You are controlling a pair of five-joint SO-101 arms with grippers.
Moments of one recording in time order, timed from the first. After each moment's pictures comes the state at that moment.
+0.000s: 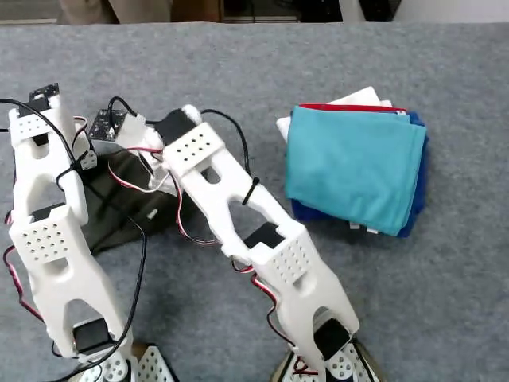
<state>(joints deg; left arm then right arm) -24.4 44.7 -30.3 81.5 -3.9 -44.0 45.1 -49.9 96.2 25.0</state>
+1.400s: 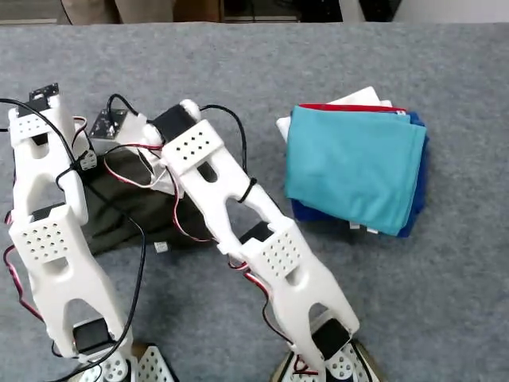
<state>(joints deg) -24.4 44.8 -30.9 82.4 -3.9 -44.0 50.6 -60.9 101.1 24.1</state>
